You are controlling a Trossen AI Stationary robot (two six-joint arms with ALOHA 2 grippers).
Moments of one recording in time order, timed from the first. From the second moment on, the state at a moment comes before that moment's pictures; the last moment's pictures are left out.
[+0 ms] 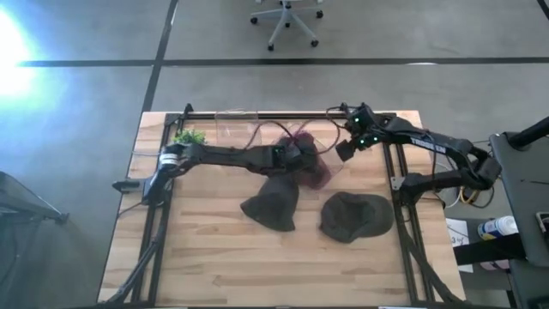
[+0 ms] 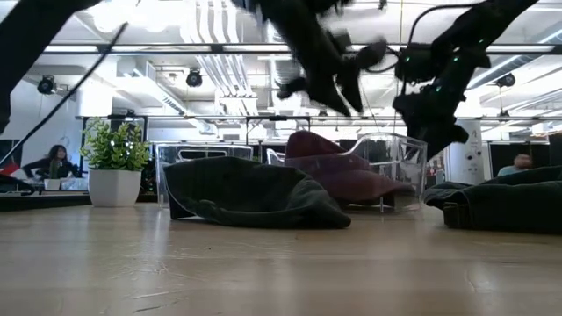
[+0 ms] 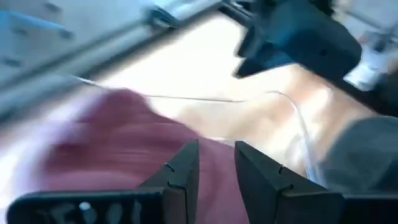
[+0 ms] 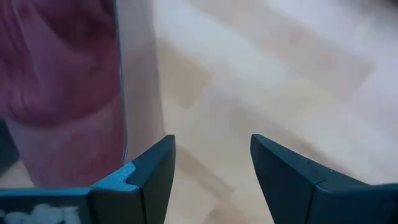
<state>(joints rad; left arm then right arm) 0.04 2.06 1.82 -0.47 -0.51 -0.57 -0.73 1.22 0.77 -0.63 -0.11 0.28</state>
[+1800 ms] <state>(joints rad) 0.34 2.05 1.66 -0.60 -0.50 -0.75 -0.74 1.58 0.98 -0.54 -0.21 0.17</state>
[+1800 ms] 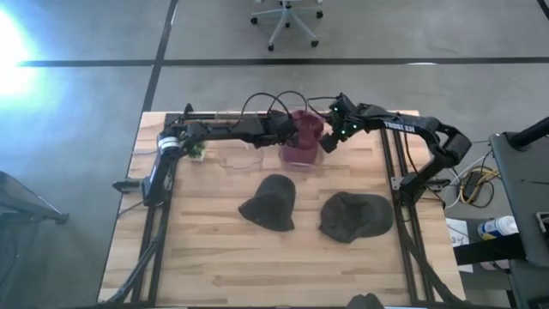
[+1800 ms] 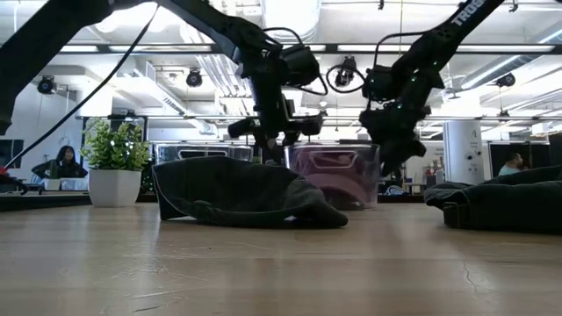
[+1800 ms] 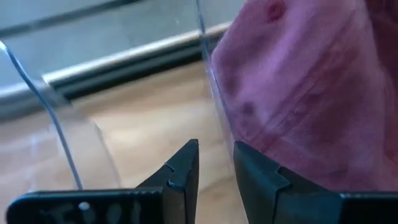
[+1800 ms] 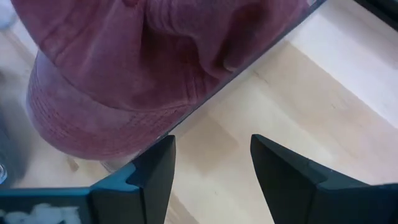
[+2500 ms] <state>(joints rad) 0.22 1.93 1.67 -0.73 -0.54 -0.66 -0.76 1.30 0.94 -0.71 -0.08 0.12</state>
